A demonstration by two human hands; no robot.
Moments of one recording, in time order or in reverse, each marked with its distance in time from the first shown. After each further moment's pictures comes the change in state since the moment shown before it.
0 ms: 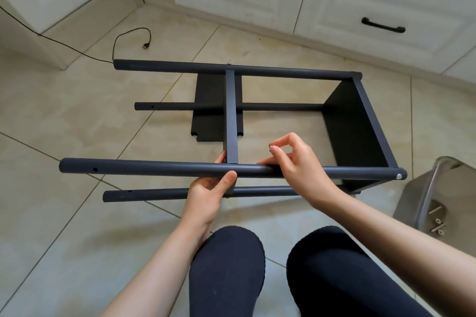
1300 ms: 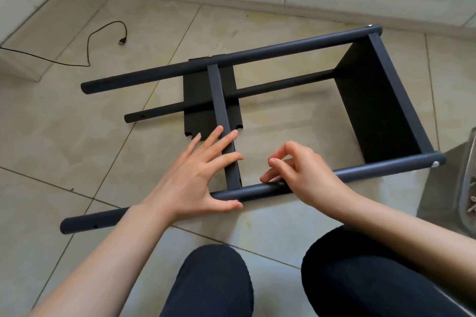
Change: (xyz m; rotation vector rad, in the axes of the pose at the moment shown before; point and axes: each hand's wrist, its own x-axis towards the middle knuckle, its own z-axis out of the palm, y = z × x) left_hand 0.070 0.037 -0.045 1.385 -0.515 0.751; right_hand 0.011 0.018 0.008 -0.154 -0.090 0.134
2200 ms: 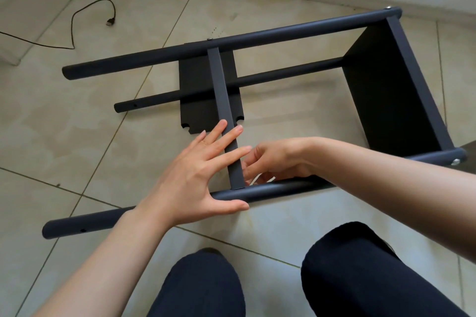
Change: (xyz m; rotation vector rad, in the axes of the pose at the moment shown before) left_hand 0.000 -0.005 0.011 -0.115 0.114 0.050; right_hand 0.080 -0.004 0.026 0.085 -0.789 0.268
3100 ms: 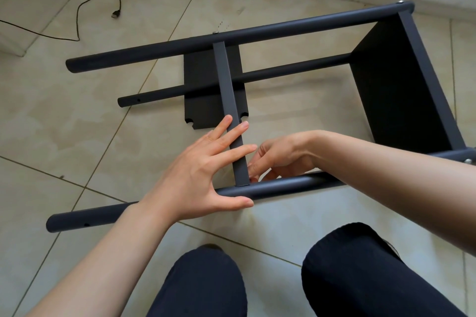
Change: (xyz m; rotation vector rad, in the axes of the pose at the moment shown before) left_hand 0.001 0.001 0.002 -0.062 -0.001 -0.030; right_hand 0.010 0.002 -0.013 0.072 -0.138 0.065
